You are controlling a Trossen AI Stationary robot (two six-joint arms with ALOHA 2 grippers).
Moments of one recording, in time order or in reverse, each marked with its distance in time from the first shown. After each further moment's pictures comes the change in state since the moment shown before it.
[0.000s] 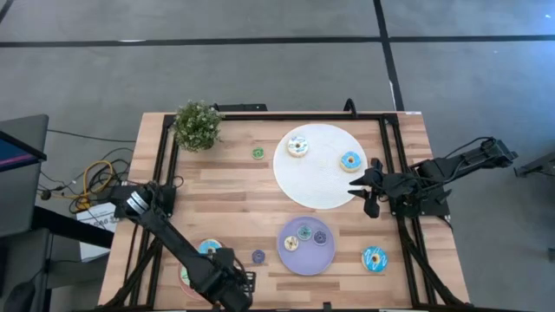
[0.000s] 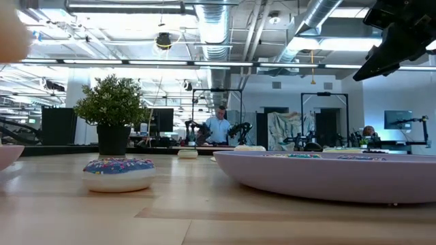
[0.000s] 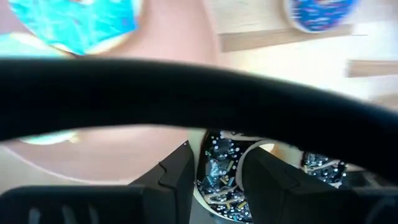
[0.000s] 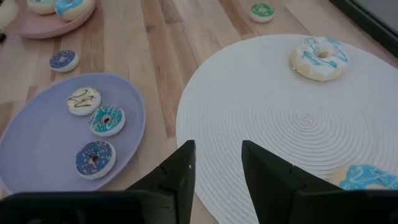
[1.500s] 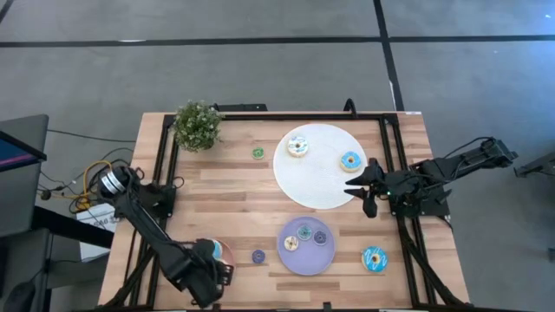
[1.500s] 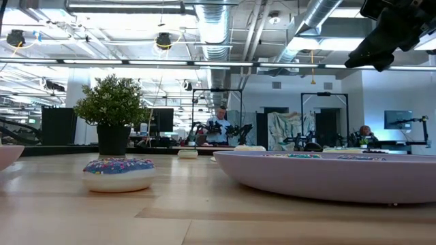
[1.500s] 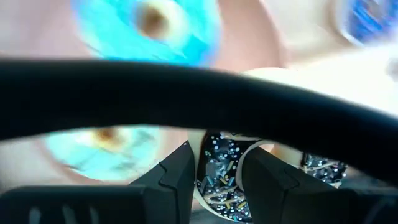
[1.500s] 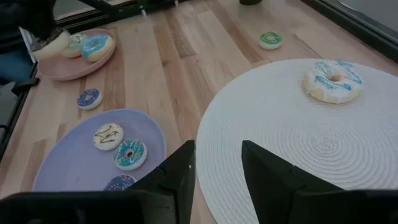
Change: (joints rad) left arm -0.083 -0.271 -0.400 0.224 -0.077 0.014; right arm 0.000 0.000 0.000 0.127 0.000 0.026
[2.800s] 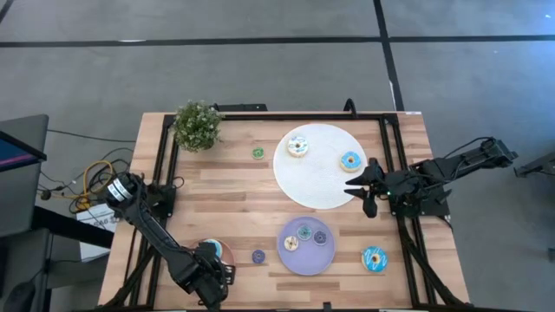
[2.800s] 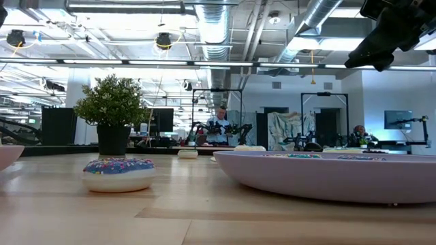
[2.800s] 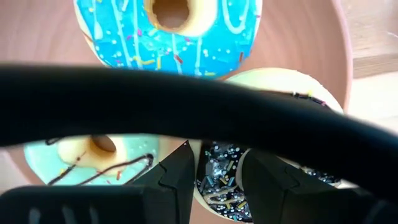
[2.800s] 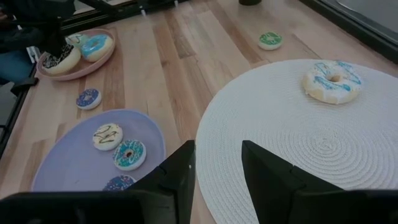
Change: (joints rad) left arm -0.002 0.088 -0.043 0.038 0.057 -0.069; right arm 0.000 0.000 0.000 0.000 0.002 -0.002
